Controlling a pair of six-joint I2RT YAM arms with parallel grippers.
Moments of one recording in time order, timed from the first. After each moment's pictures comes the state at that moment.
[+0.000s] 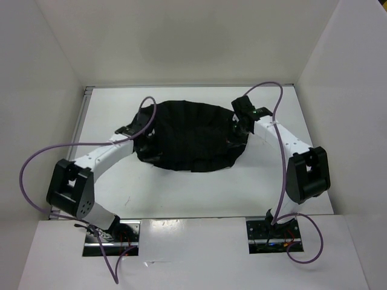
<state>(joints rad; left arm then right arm) -0.39 1.53 1.01 -0.63 0.04 -0.68 0.35 1.63 1.28 -0.80 -0.12 0.51</state>
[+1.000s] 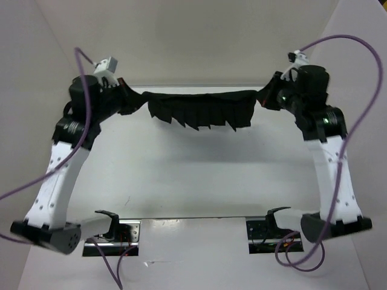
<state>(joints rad) -0.21 1.28 1.55 -0.58 0.29 -0.49 0.17 1.32 1.76 -0.86 -0.16 0.38</state>
